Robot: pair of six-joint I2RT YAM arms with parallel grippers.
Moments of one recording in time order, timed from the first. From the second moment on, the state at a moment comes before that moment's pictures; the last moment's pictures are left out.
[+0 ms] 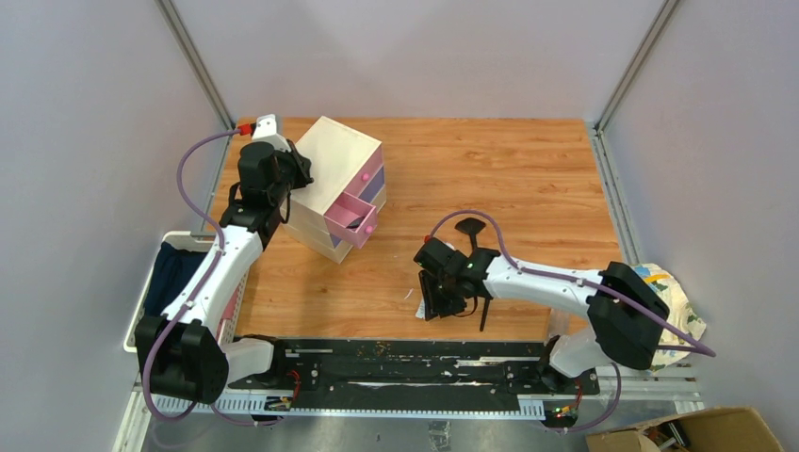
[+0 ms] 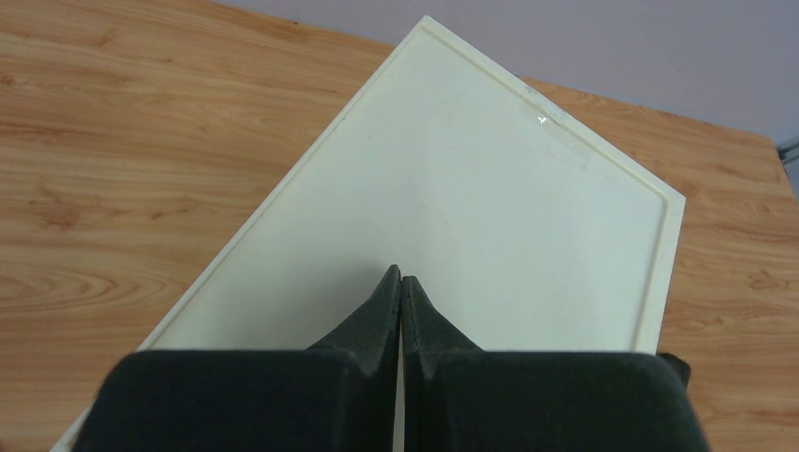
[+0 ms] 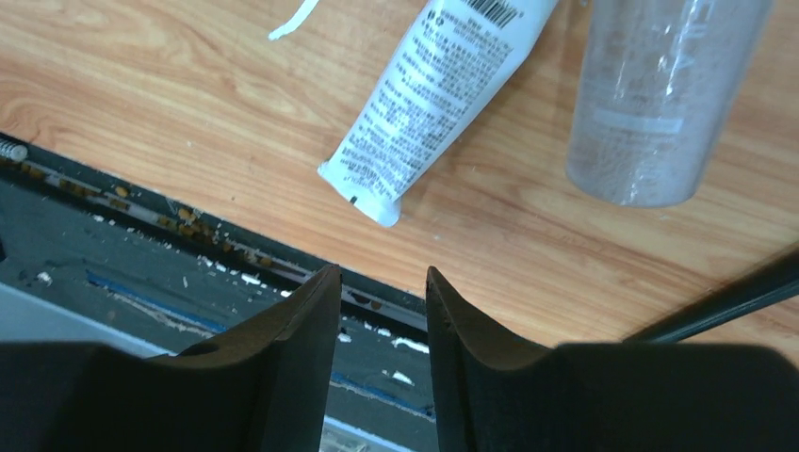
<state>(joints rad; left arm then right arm) -0.15 1.20 0.97 -0.02 -0.02 -0.33 1.00 1.43 0.87 -0.62 -0.05 0.75</state>
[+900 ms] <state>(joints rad) -0.15 1.20 0.93 0.04 -0.02 -0.33 1.00 1.68 1.01 -0.55 0.03 0.77</state>
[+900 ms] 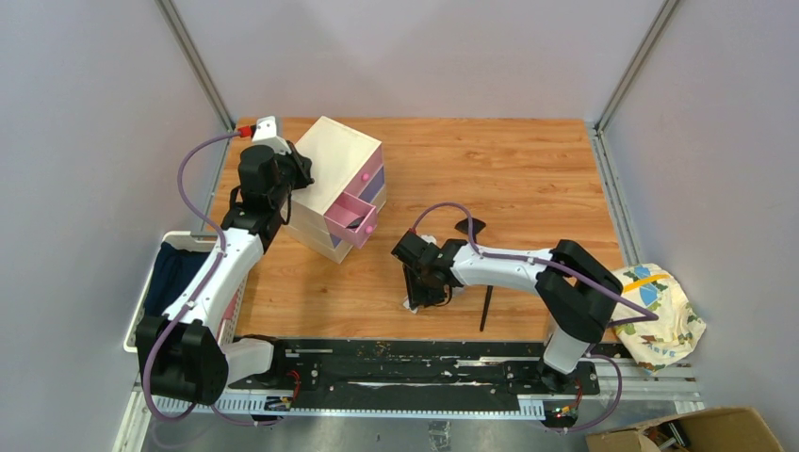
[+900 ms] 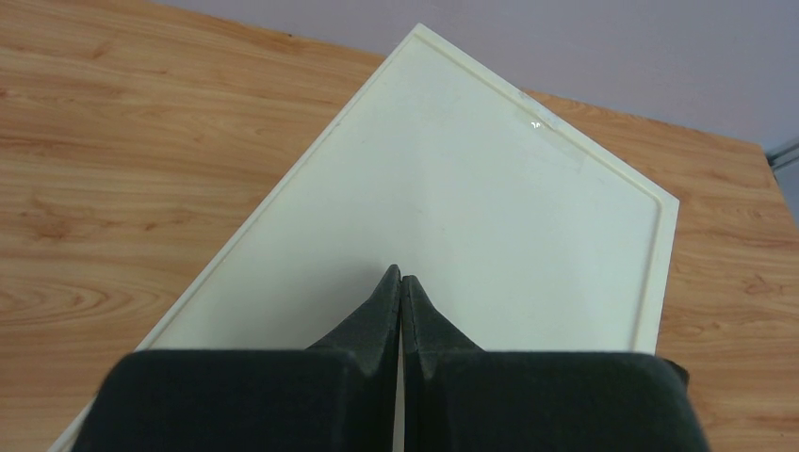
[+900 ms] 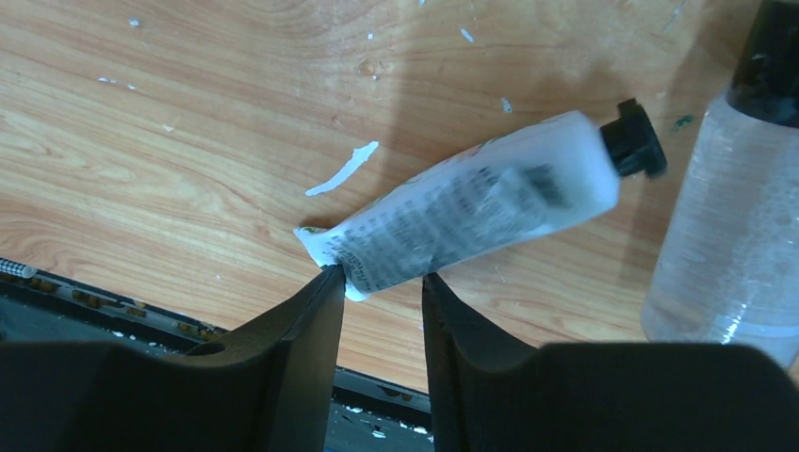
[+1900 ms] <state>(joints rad) -0.15 1.19 0.92 0.06 -0.02 -0.33 0.97 1.86 1.32 -0.66 0.16 0.66</state>
